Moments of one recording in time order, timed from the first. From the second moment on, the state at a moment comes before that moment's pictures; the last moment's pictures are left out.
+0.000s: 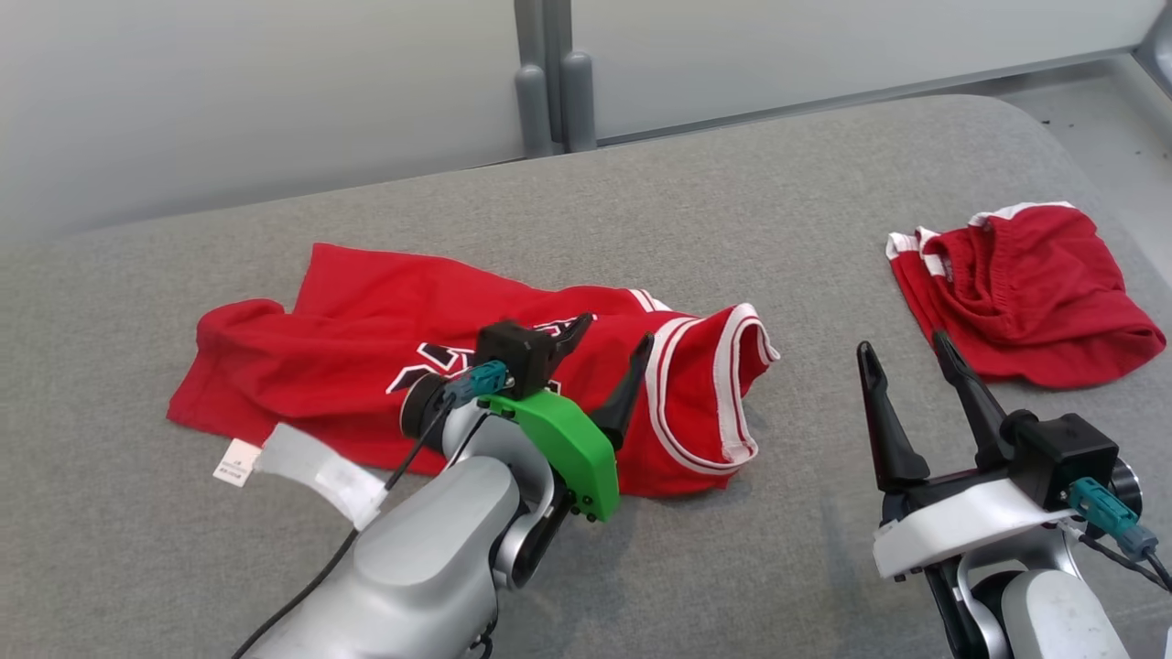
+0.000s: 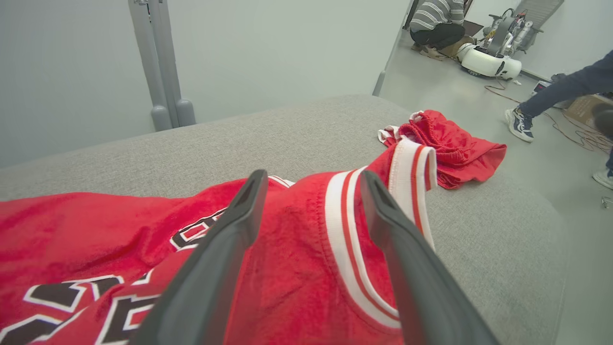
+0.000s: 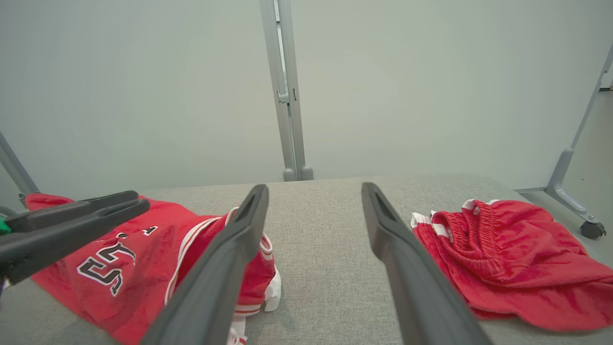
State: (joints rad) left arm -0.71 0.09 -1.05 0.66 -0.93 0.04 -0.24; right arm -0.04 -0.05 0.04 -0.06 0.14 0.13 -0.10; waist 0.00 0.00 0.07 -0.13
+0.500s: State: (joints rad) left arm -0.52 0.19 -0.95 0.40 -0.89 0.16 -0.26; right arm 0.00 -0.05 0.17 0.06 0.11 0.13 -0.03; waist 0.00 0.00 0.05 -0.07
